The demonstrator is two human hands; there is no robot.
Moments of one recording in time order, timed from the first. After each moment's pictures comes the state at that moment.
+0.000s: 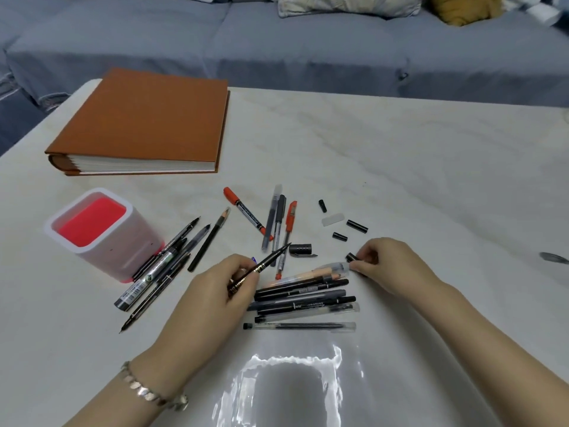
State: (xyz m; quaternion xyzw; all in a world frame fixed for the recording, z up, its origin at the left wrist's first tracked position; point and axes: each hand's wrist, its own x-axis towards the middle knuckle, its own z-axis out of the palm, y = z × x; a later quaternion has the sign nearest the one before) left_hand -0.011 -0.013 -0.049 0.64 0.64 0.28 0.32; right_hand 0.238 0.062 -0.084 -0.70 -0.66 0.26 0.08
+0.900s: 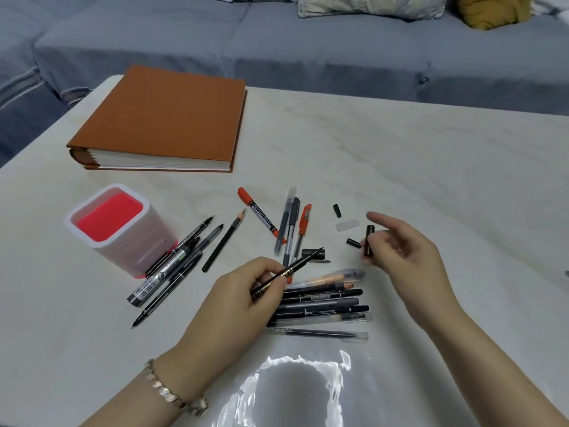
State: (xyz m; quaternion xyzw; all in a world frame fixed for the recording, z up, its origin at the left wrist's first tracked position) left_hand 0.003 -0.014 -0.039 0.60 0.62 0.33 0.39; right_hand 0.204 0.040 -0.043 -0.55 -0.49 0.48 0.47
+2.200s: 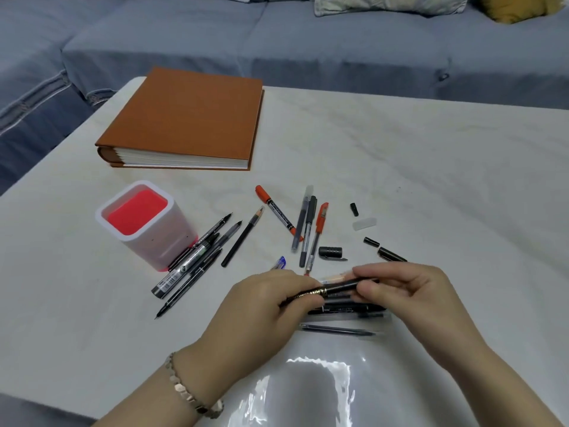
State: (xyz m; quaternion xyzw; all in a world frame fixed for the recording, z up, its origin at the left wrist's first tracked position) left_hand -0.003 -0.021 -0.038 0.75 0.54 0.27 0.28; right_hand 0.186 0.000 -0.018 -0.50 -0.47 0.61 0.41
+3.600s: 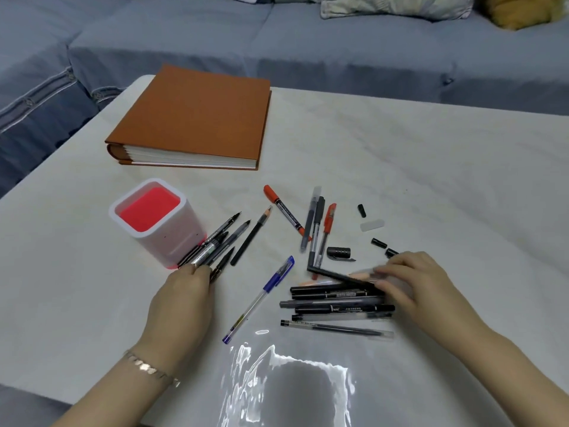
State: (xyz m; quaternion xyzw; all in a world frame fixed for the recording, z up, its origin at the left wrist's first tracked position) left_hand -0.092 -0.023 -0.086 0.63 0.77 0.03 0.09; right_hand 0.224 0.031 -0.086 -0.56 -0.80 0.15 0.16
